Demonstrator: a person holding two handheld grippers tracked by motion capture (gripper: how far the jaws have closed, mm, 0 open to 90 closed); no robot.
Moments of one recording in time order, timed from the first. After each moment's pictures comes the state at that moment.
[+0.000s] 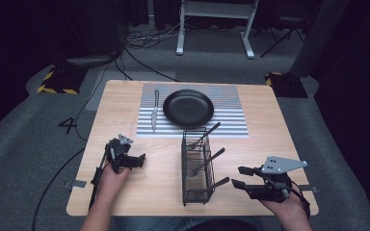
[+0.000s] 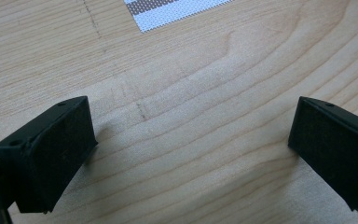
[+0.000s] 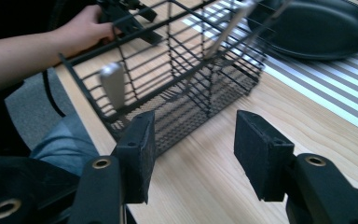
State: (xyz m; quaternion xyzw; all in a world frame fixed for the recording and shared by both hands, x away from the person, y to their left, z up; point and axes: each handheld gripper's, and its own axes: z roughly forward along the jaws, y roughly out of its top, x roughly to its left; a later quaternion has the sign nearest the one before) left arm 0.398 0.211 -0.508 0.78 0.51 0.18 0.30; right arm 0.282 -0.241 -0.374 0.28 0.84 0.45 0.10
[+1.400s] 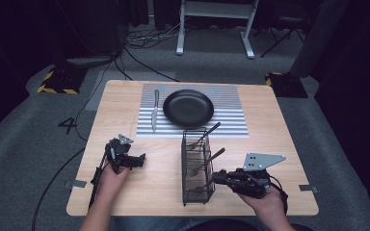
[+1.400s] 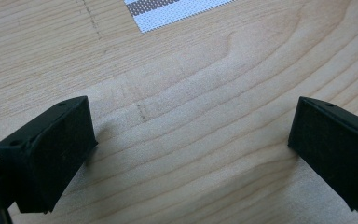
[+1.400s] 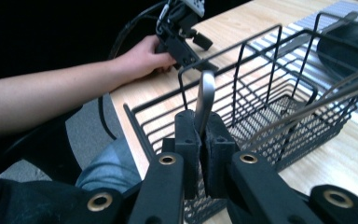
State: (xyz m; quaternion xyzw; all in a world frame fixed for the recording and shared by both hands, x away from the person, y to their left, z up) left arm 0.398 0.211 -0.508 0.78 0.51 0.18 0.31; right arm 0.293 -0.196 -0.372 0.22 0.83 0.51 0.03
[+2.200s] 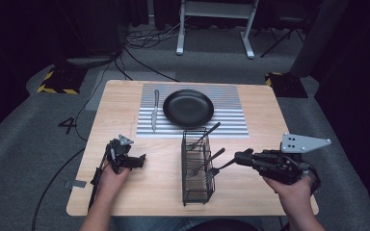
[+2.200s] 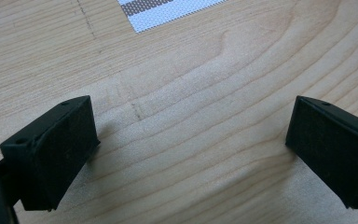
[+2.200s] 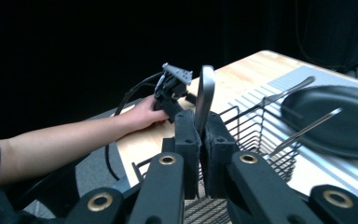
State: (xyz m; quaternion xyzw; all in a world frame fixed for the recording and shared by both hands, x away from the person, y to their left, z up) left arm 0.395 0.210 -0.508 0.79 0.50 0.18 0.31; right arm 0.299 -0.244 -0.304 0.22 0.79 0.57 0.05
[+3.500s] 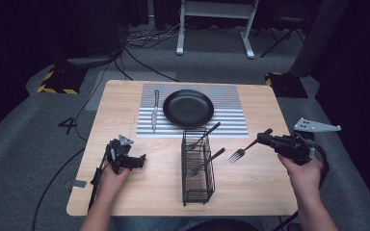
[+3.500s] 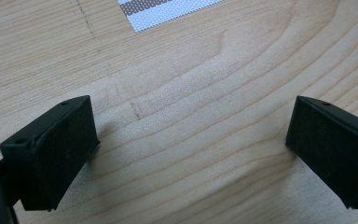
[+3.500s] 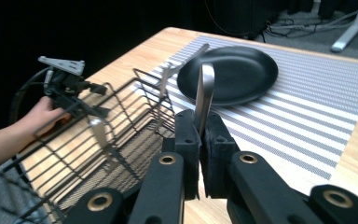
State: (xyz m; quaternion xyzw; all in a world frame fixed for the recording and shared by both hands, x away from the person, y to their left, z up) left arm 0.395 0.210 -0.508 0.79 0.50 0.18 0.31; right arm 0.360 -0.305 -0.337 0.37 0.76 0.52 0.11
